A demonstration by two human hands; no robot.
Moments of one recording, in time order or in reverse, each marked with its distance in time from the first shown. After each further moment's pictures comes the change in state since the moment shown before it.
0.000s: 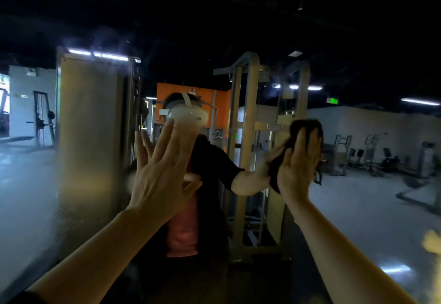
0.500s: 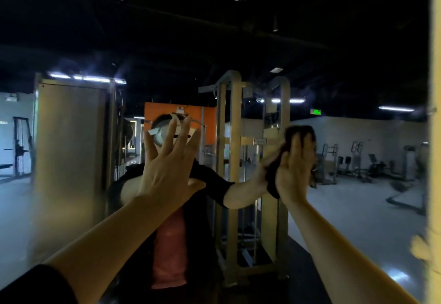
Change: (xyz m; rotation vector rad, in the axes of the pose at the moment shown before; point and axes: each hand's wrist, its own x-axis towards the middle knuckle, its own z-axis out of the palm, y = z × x) left_hand 0.078 0.037 0.010 0.170 -0.075 0.064; right_hand 0.054 0.030 -0.016 0.046 0.069 0.016
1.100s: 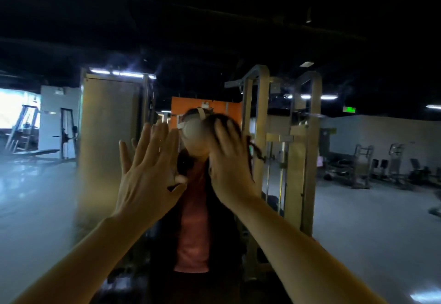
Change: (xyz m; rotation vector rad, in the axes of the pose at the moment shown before) left_hand -0.078 -0.055 -0.011 -0.214 0.127 -0.184; right_hand -0.084 -0.134 0.051 0.021 -0.358 -0.640
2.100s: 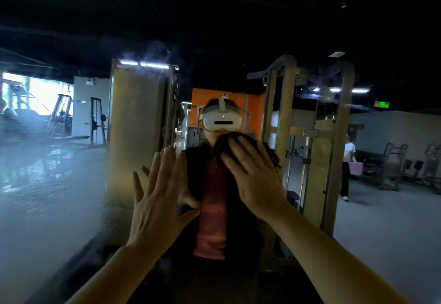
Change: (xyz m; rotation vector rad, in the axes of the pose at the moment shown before) left_hand -0.076 -0.035 0.021 0.024 -0.080 -0.126; right_hand -0.032 0.000 0.022 -0.125 0.052 -0.267
